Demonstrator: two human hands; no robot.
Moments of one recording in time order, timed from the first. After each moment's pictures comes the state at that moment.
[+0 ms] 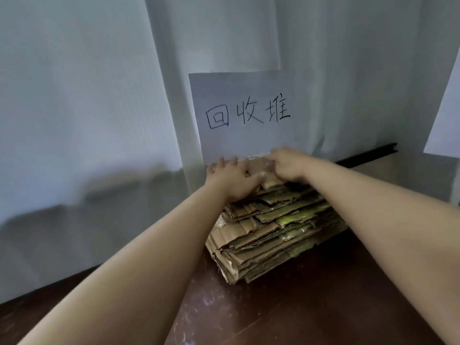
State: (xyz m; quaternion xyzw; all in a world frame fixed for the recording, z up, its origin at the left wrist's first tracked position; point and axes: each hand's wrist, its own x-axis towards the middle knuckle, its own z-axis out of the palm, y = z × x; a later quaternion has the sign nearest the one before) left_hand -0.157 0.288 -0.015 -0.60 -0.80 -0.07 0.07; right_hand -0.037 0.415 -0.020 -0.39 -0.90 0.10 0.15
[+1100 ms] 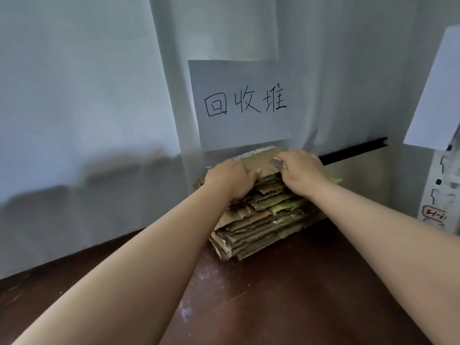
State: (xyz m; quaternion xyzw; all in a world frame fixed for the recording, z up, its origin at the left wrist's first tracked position) left_hand -0.135 0.265 -0.024 -0.59 -0.80 -0.09 0.08; right_hand 0.006 0.357 -0.047 -0.40 -0.86 -0.02 0.31
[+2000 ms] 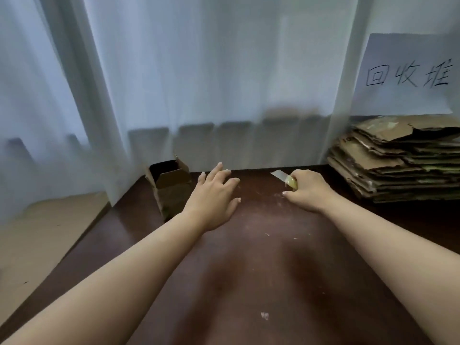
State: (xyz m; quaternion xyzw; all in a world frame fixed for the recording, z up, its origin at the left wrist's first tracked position) left_hand -0.233 -0.149 -0.079 -0.48 -0.86 -0.05 0.16; right_hand -0.118 0.048 -0.075 -0.26 -0.93 0.18 0.17
